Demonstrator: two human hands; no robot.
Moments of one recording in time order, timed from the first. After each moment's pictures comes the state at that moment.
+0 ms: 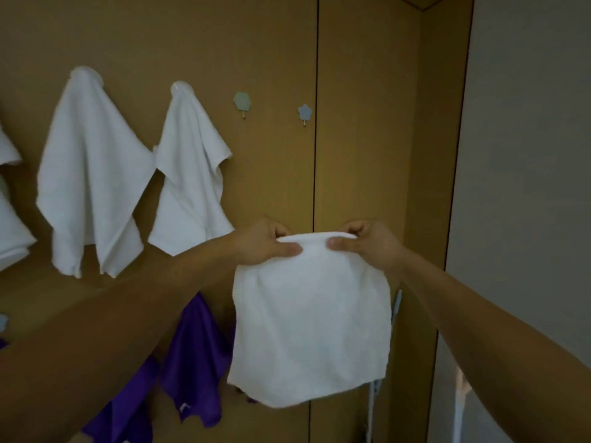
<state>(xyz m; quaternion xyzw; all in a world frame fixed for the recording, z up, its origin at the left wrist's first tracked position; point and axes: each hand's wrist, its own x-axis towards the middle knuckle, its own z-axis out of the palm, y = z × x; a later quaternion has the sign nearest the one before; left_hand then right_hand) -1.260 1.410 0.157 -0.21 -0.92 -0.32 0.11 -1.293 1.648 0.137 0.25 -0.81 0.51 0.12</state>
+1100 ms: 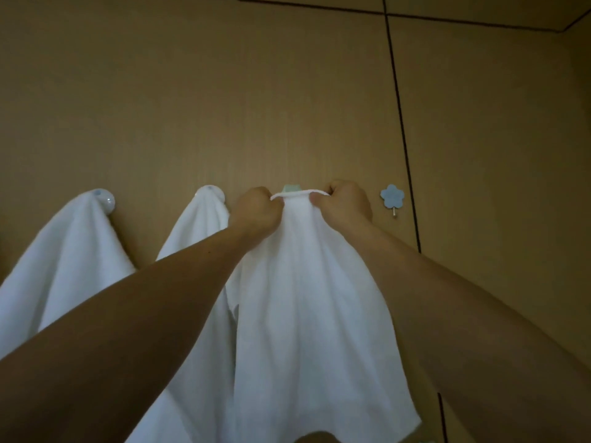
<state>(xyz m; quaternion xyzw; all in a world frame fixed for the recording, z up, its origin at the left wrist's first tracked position) -1.525 1.289 0.389 0.08 -0.80 -0.18 0.57 -1.598 1.436 0.386 0.31 -0.71 0.51 0.38</state>
